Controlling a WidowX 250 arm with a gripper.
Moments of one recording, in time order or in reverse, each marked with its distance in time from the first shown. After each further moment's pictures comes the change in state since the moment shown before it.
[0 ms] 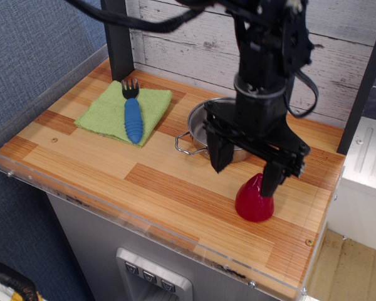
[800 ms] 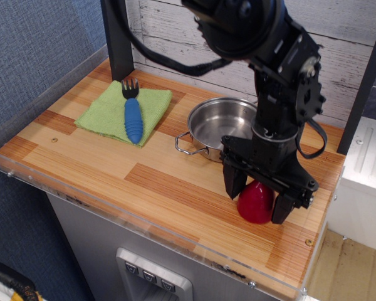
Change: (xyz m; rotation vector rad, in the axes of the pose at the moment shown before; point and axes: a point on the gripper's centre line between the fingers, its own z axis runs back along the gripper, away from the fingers) arm 0.010 -0.009 -0.047 0.014 0.002 -0.008
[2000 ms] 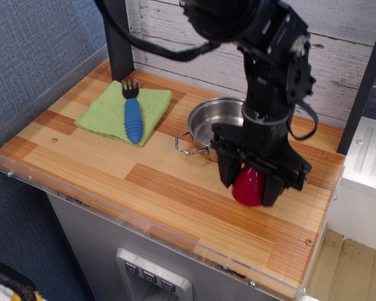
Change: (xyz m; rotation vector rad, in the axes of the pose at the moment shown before) arm 0.003 0.014 0.021 0.006 -0.018 0.070
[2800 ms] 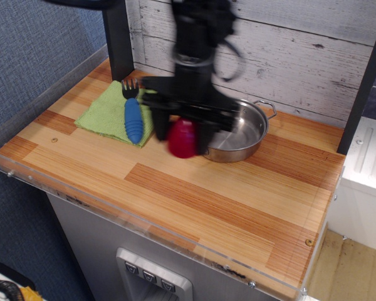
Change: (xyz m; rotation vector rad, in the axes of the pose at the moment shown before) arm -0.017 0.091 0.036 0.089 0.003 0.297
